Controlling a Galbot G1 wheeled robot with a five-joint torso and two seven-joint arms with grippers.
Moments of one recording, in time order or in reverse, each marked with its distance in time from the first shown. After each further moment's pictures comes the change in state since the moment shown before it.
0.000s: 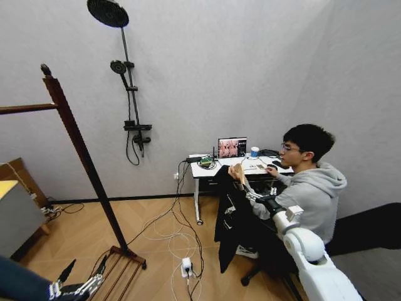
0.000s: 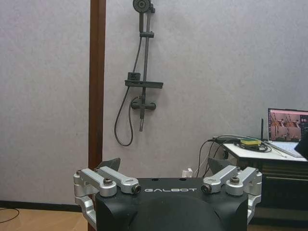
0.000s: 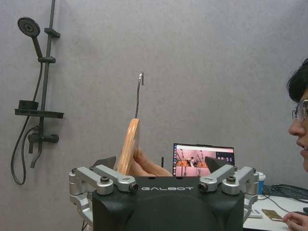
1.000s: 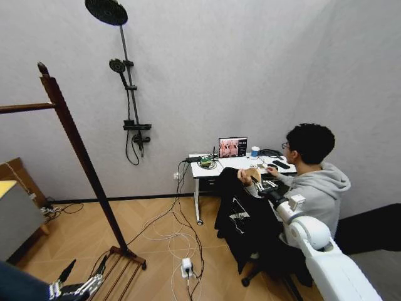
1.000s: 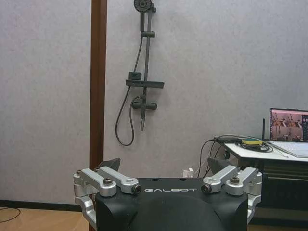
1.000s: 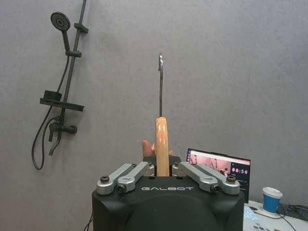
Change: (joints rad) left arm 0.000 0.000 0.000 0.000 0.000 0.000 0.000; right arm -0.010 -0.104 -0.005 0.017 0.005 0.003 -0.067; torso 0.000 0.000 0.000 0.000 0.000
